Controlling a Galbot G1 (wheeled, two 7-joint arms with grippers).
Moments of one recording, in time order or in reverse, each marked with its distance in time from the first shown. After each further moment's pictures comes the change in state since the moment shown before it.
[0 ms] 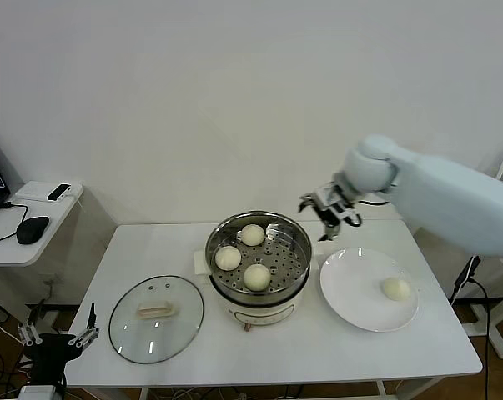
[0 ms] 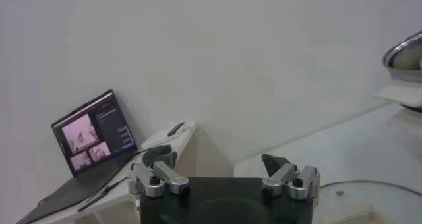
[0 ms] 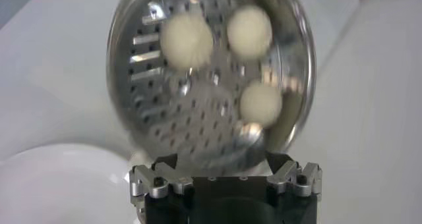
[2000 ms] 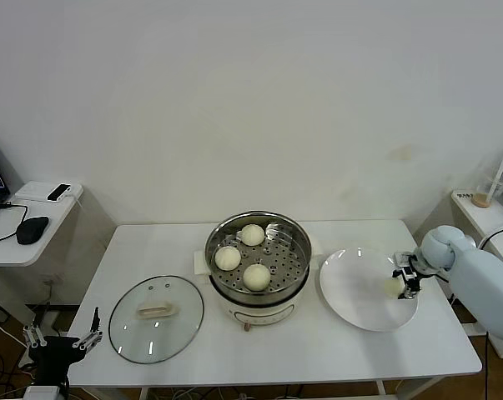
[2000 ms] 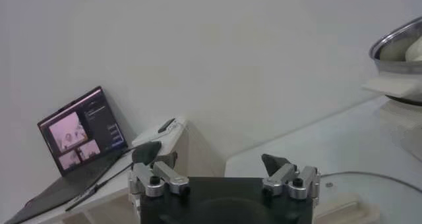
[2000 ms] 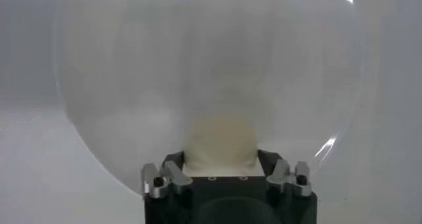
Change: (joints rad) left arm 0.005 0.010 0.008 0.021 0.002 0.002 -0.001; right arm -0.649 0.005 0.545 -0.439 -0.393 0.084 0.030
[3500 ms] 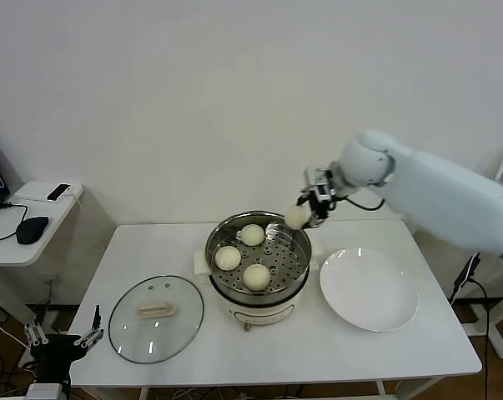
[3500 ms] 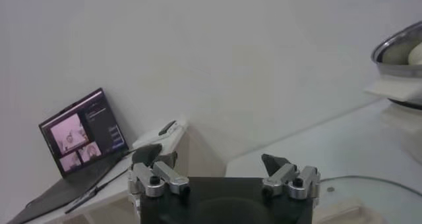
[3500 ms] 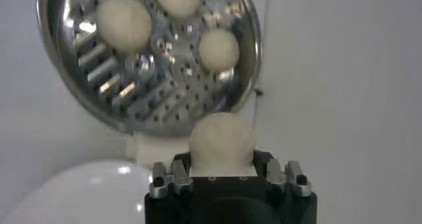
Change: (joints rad) left arm -0.020 -0.010 0.008 0.008 0.014 0.000 -0.002; right arm 0.656 0.186 -0.560 0.373 0.576 -0.370 0.083
